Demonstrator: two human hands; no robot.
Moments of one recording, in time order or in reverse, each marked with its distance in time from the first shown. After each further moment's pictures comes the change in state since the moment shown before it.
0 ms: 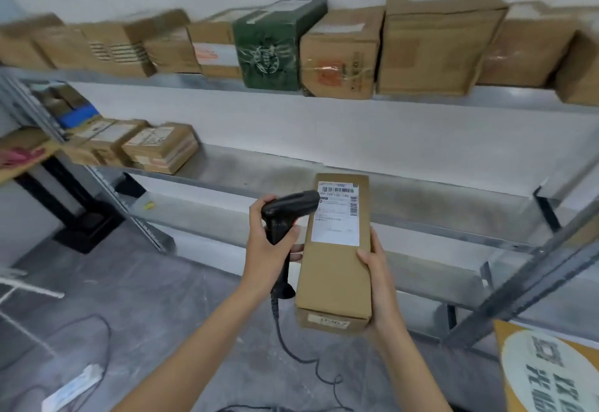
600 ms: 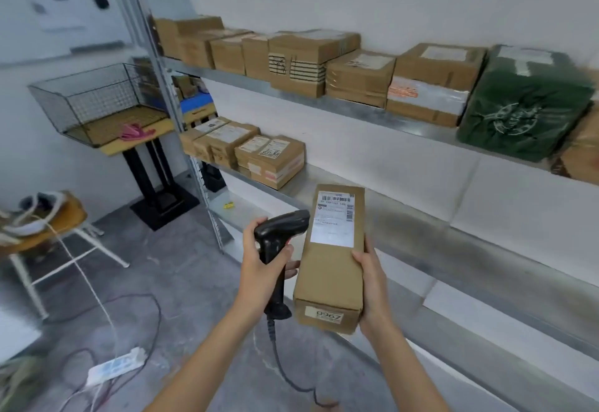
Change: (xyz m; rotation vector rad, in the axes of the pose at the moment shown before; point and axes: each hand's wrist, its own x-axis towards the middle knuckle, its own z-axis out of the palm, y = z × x) left_hand 0.083 -0.004 -0.286 -0.134 0.357 -0.029; right_hand 0.097 0.111 0.291 -0.073 -0.200 0.088
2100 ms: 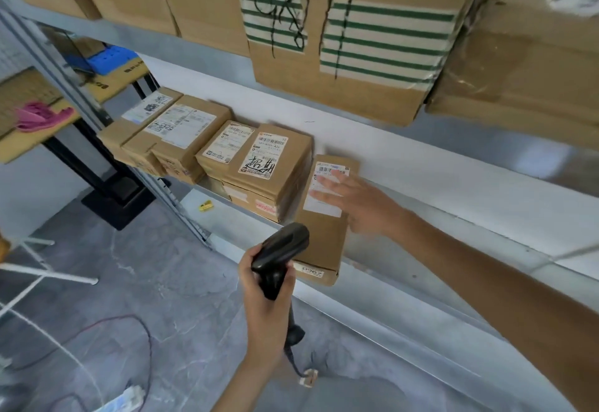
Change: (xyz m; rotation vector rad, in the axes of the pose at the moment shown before) left_hand 0.295 -0.110 -0.017 0.240 0.105 0.115; right_hand 0.434 -0.019 0.110 -2.068 -0.795 -0.523
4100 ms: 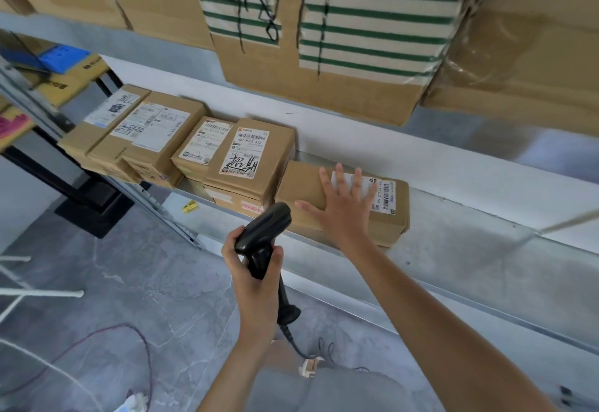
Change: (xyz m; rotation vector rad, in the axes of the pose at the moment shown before) left_hand 0.037 -0.002 0.008 -0.016 0.013 -0.090; right_hand 0.031 -0.044 0.054 0.307 0.215 0.776
